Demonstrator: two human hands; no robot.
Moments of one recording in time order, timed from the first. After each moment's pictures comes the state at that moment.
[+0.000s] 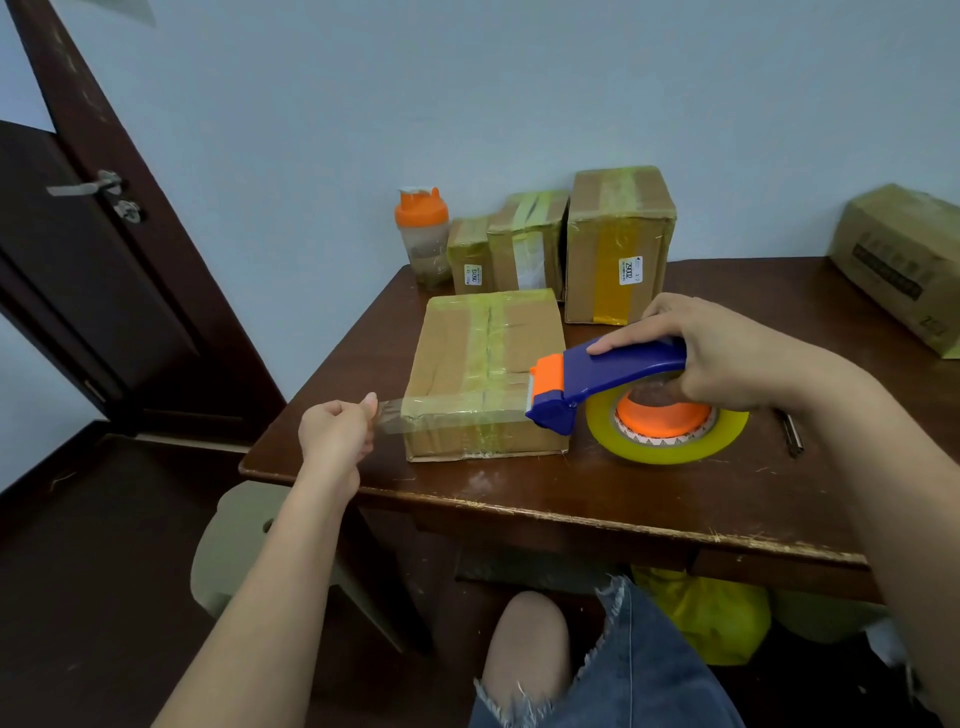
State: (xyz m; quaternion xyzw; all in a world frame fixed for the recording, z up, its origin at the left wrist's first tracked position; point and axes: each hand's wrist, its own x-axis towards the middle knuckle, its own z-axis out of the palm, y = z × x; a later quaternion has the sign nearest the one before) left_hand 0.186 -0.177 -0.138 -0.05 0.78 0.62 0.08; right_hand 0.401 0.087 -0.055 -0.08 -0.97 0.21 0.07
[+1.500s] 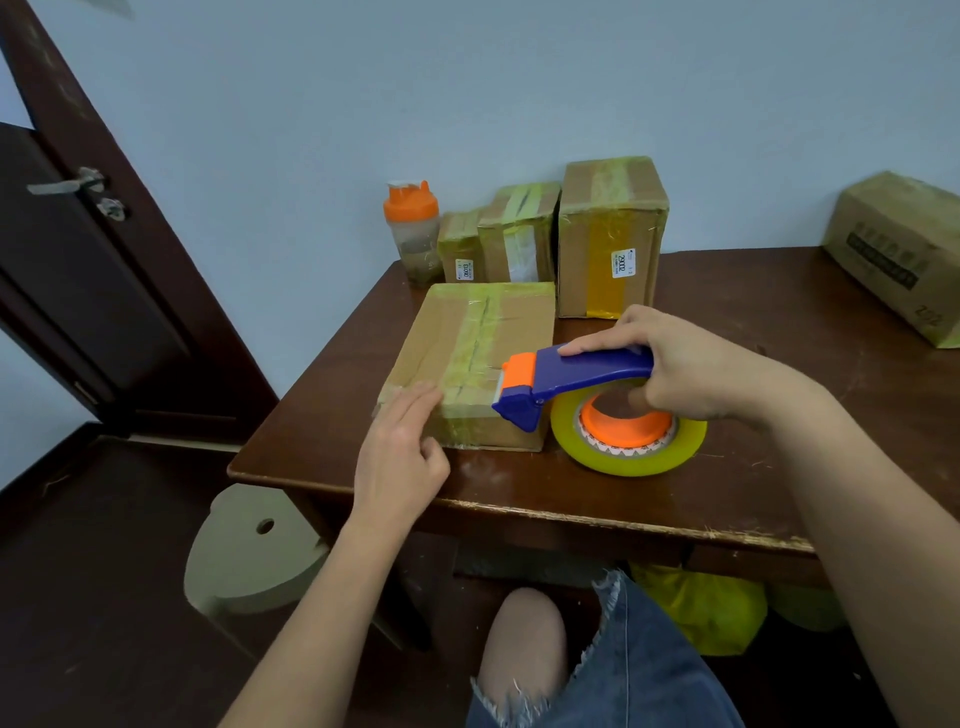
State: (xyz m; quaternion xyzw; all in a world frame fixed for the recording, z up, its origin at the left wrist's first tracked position) left_hand 0.232 -0.159 -0.170 0.37 0.86 0.30 -0.17; right_hand 0.389 0.076 -0.070 -0.09 -0.95 0.28 0.06
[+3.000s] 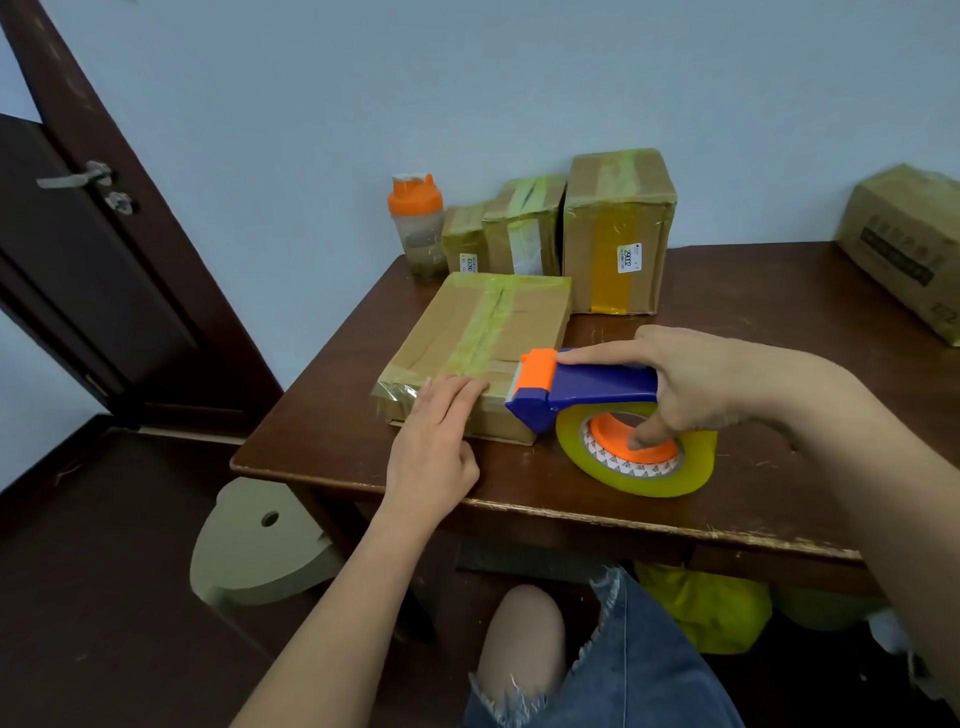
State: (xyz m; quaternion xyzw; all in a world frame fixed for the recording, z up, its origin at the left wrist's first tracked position) left_hand 0.236 -0.137 -0.182 0.47 0.83 0.25 -0.18; right_hand 0.392 0.074 -0.062 -0.09 -0.98 0.15 -0.08
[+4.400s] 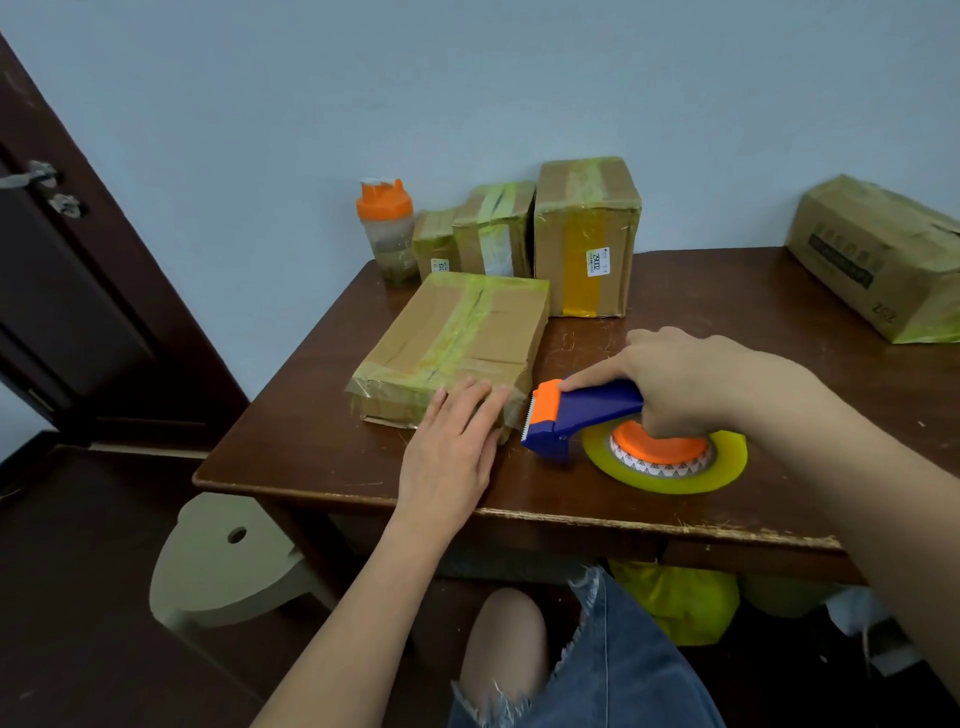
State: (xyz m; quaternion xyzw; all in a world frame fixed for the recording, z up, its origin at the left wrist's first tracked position) left_hand 0.251 -0.110 -0.195 0.52 0.78 0.24 -0.27; right_hand 0.405 0.056 -0.047 -0.15 -0.98 0.02 -0.11
